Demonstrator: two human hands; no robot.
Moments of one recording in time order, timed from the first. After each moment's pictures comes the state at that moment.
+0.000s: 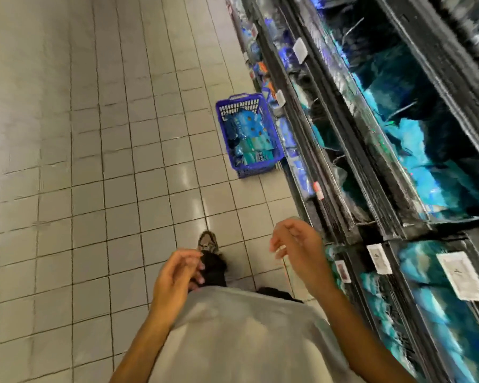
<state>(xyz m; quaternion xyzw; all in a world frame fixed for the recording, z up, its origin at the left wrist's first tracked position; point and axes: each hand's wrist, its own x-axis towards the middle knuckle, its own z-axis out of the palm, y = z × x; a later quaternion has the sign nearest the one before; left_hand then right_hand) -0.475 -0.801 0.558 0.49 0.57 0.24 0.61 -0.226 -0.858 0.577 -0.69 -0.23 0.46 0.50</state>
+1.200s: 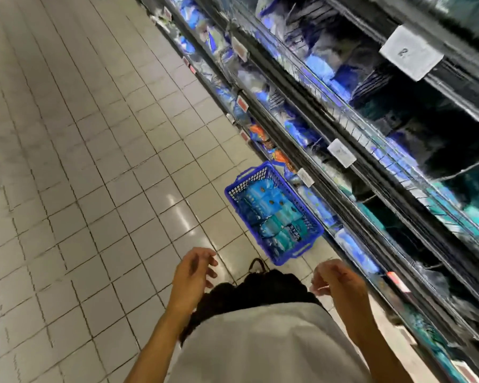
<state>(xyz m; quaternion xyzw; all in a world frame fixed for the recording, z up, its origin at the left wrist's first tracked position) -0.336 -0.202 0.544 0.59 0.54 0.07 0.59 -0.151 -0.426 0.530 -0.76 -0.02 0.36 0.55</state>
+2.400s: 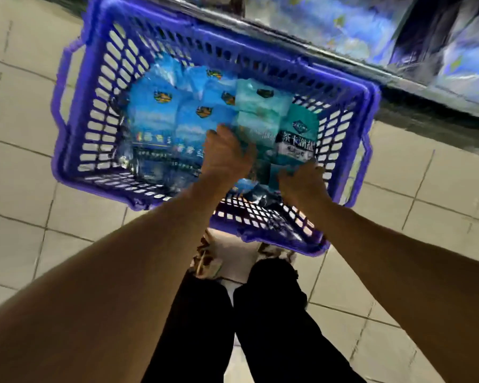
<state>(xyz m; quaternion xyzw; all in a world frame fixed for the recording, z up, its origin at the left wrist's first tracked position) -0.007 -0.149 -0.117 0.91 0.18 -0.27 0.27 -0.038 -0.294 -0.114 -0.84 0.30 0.37 0.26</state>
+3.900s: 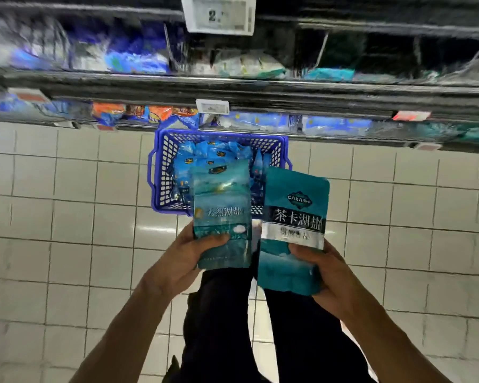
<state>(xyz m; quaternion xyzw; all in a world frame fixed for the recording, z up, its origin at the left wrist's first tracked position) -0.120 -0.084 0.291 0.48 0.34 -0.41 0.70 -0.186 -0.337 0.297 -0.34 0.46 0.26 0.78</state>
